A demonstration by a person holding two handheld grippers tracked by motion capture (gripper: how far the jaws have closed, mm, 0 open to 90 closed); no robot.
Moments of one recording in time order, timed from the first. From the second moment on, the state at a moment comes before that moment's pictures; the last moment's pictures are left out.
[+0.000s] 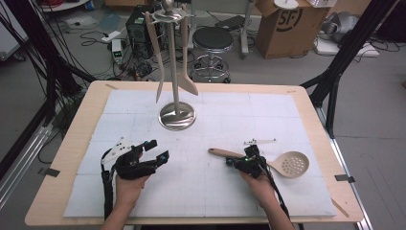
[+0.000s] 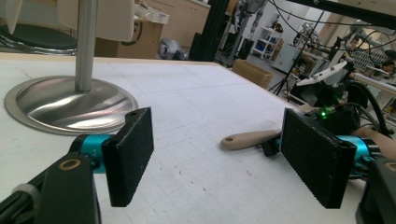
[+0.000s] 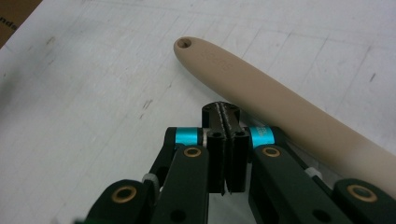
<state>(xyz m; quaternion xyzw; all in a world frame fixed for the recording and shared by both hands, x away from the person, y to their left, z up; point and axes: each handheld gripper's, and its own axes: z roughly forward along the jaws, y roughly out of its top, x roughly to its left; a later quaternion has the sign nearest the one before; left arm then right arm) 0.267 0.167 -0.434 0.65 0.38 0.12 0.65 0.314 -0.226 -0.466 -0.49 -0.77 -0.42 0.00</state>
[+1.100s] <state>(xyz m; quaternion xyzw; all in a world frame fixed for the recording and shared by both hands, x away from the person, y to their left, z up) 0.266 0.166 -0.436 0.65 0.38 0.12 0.65 0.347 -0.275 -0.434 -0.53 -0.72 -0.45 0.00</state>
